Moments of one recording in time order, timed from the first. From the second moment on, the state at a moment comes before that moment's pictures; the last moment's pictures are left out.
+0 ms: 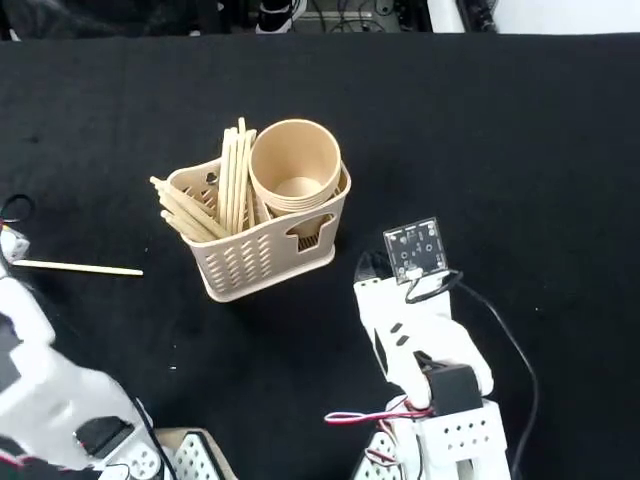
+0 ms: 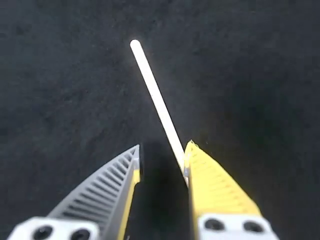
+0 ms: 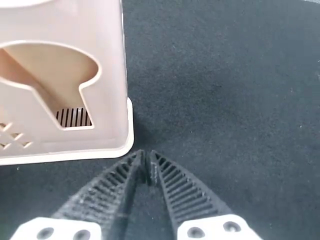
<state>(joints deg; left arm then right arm) -49.1 9.3 17.4 49.5 19.2 -11.4 -91.3 85.4 50.6 6.3</state>
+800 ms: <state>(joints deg) -48.5 25.6 -10.8 71.8 21.3 -11.5 -91.3 86.1 50.6 6.3</state>
